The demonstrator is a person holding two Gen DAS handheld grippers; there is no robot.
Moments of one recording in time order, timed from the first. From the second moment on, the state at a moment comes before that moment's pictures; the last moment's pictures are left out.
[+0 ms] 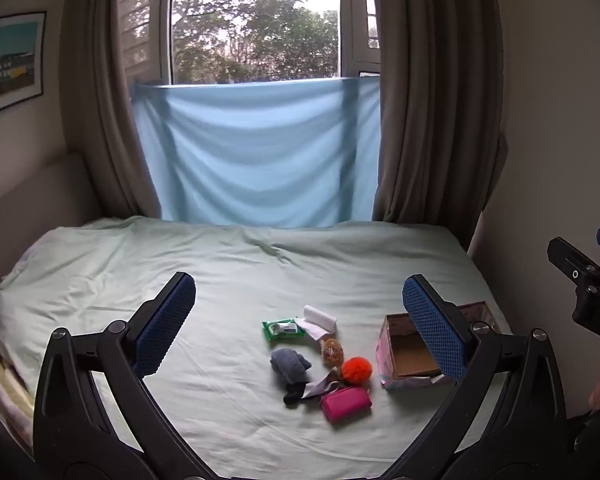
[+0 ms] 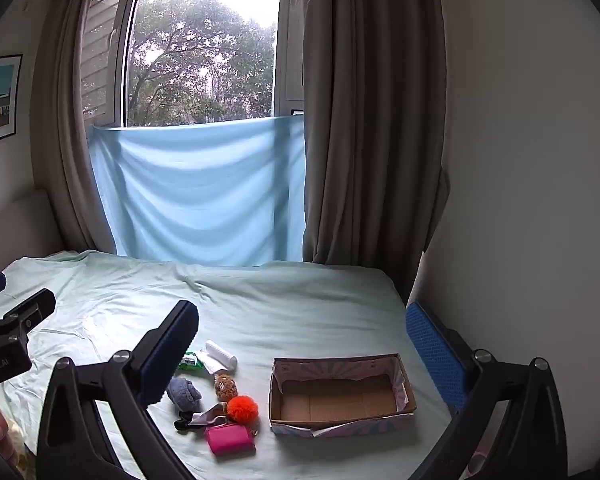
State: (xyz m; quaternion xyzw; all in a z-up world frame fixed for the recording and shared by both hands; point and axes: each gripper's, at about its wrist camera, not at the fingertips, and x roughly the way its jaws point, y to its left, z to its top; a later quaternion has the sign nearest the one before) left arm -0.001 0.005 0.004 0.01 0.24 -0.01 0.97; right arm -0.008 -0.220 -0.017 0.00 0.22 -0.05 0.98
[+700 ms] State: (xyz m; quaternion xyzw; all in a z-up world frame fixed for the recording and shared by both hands) left arm 0.002 0.004 0.002 0.01 0.24 -0.02 0.97; right arm -0.010 -0.215 -0.016 -0.01 0.22 -0.05 0.97
